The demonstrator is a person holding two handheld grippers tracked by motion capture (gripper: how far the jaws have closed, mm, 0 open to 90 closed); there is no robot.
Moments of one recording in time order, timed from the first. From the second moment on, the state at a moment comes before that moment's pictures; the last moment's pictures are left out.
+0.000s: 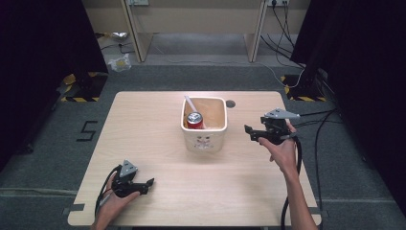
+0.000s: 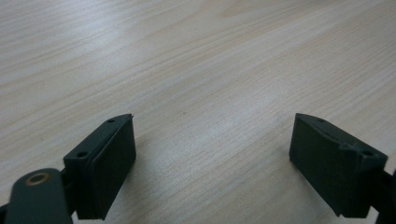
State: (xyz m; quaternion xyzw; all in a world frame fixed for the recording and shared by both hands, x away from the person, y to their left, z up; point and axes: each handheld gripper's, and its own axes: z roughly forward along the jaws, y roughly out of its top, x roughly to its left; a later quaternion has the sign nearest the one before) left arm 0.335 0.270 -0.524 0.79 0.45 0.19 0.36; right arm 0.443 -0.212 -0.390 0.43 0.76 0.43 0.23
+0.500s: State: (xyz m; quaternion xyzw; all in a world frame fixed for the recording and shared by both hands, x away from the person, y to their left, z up) left arm 0.335 0.270 -0.524 0.79 0.45 0.19 0.36; right arm 0.431 -0.212 -0.398 0.43 0.76 0.42 0.25
